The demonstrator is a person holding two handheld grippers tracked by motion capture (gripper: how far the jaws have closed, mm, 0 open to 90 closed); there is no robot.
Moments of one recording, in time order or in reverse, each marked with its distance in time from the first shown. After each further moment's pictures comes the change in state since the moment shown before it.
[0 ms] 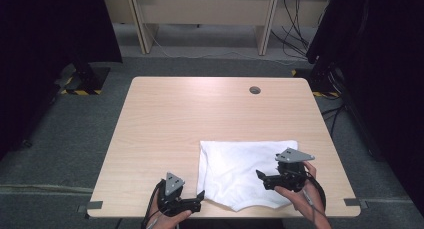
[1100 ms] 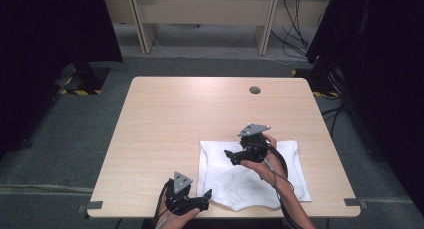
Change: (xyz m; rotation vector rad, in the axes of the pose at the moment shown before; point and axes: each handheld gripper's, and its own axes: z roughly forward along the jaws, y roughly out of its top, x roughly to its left) left arm -0.014 0.003 0.014 0.009 -0.020 -0.032; right arm 0.020 0.076 0.084 0.040 0.096 -0.080
